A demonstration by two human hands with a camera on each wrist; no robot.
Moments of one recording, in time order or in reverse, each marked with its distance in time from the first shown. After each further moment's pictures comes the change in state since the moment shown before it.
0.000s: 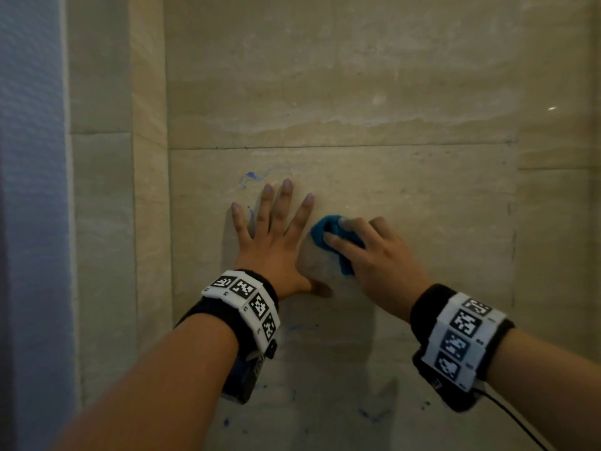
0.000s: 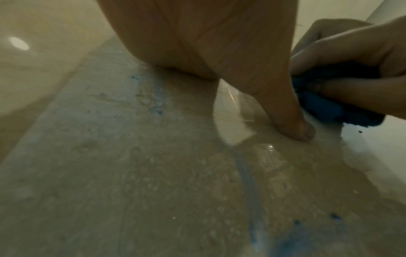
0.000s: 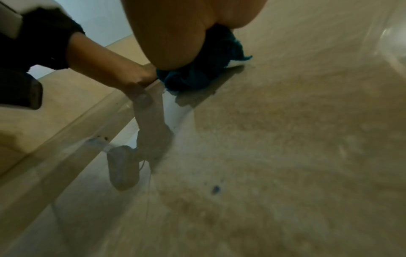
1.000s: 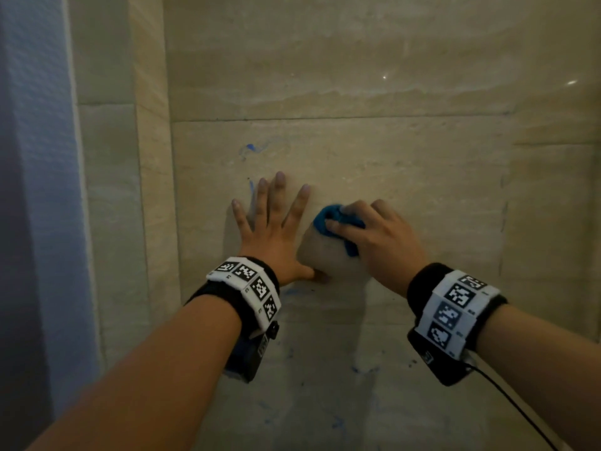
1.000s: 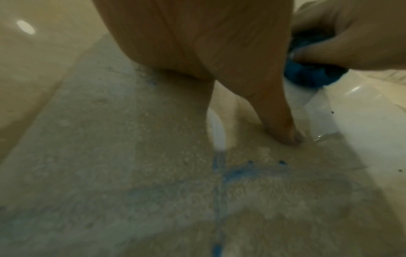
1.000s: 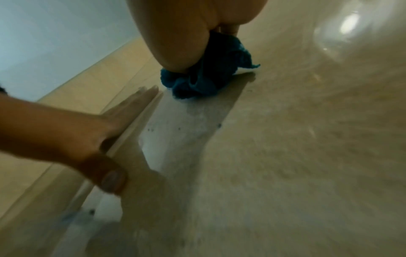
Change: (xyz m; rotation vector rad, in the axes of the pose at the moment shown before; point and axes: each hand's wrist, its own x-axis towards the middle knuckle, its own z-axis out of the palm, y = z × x) left_hand -0.024 0.010 0.012 -0.036 -0.053 -0.064; right_hand -0.014 -0.002 -0.013 0.055 -0.057 0.009
